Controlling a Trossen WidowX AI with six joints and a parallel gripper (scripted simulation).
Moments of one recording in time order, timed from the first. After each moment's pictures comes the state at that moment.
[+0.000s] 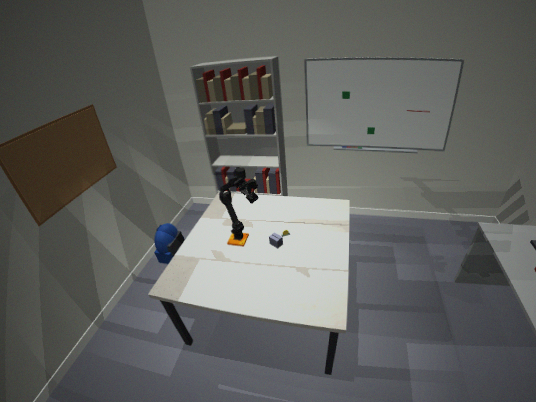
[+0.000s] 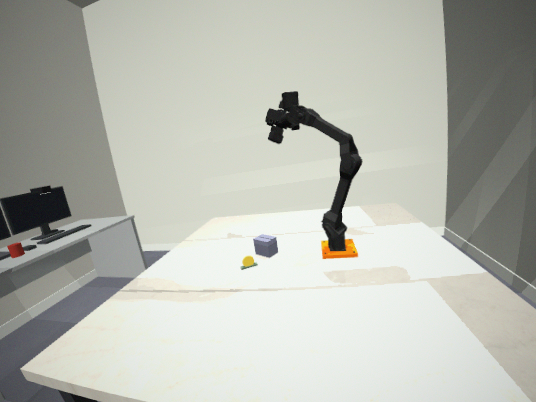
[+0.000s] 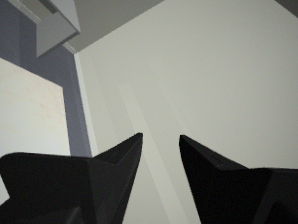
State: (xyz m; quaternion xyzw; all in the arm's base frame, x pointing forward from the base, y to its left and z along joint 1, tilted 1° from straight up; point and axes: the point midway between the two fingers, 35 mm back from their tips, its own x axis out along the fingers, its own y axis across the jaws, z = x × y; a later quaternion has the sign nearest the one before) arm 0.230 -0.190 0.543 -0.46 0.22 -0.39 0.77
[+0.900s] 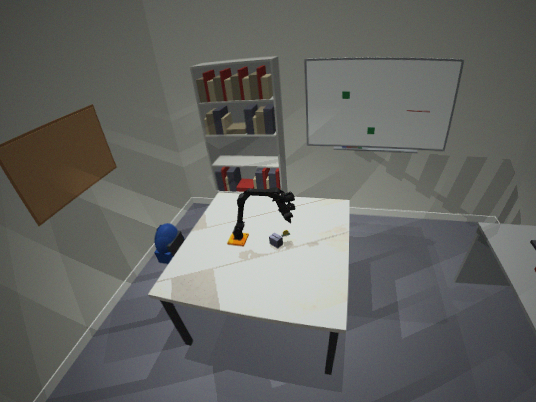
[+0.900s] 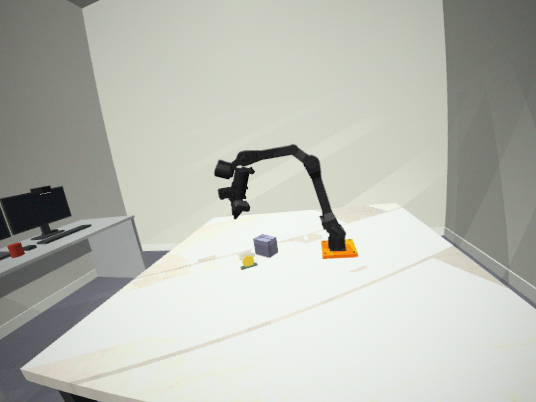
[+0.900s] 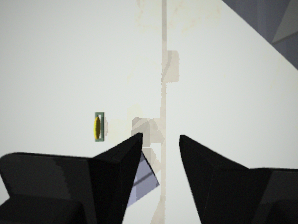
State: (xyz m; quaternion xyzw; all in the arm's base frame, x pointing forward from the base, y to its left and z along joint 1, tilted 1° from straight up) arm 0.397 0.054 0.220 -0.25 0.53 0.15 0.80
